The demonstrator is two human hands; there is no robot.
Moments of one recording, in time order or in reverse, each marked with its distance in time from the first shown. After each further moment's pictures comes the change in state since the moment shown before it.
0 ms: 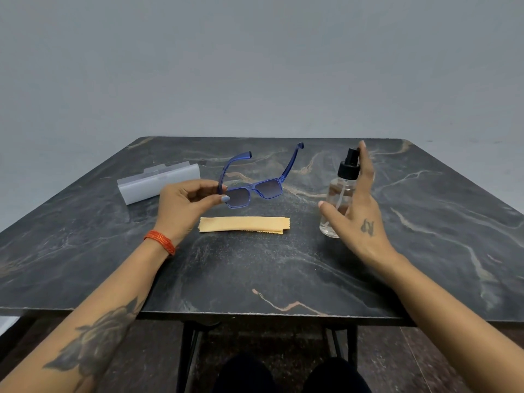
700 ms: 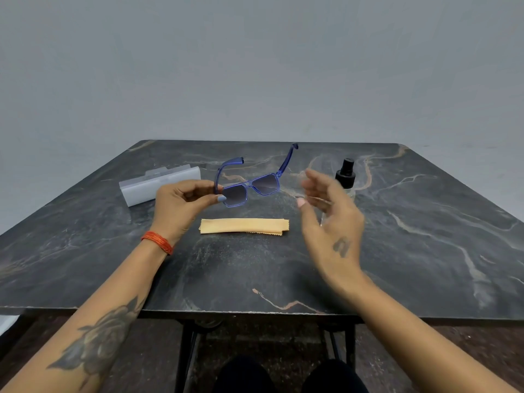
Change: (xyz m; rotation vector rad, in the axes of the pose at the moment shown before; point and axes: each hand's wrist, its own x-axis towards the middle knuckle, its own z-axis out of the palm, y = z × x) left_hand 0.000 0.002 -0.006 -0.063 0.009 0.049; right_hand -0.020 -0.049 0.035 0.161 0.255 0.000
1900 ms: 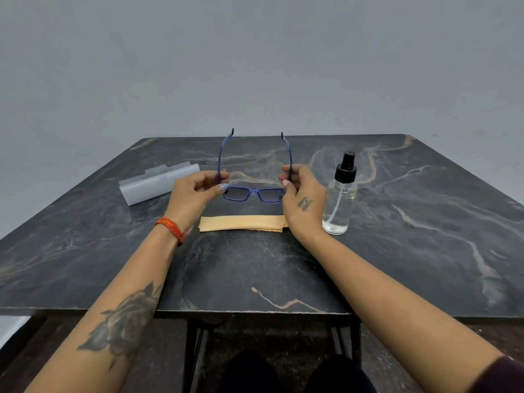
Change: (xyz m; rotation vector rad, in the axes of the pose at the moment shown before) left_hand 0.019 -0.007 0.018 -0.031 -0.049 -0.174; right_hand 0.039 0.042 0.053 -0.045 -0.037 0.257
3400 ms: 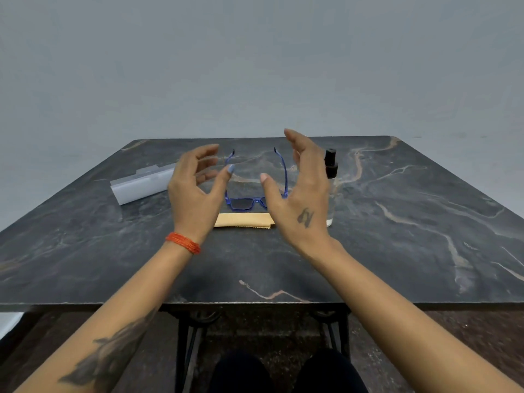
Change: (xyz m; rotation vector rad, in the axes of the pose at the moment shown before) left_hand -0.039 0.040 0.034 0.125 0.326 0.449; right_hand -0.032 -0.045 -0.040 0.016 0.036 -0.451
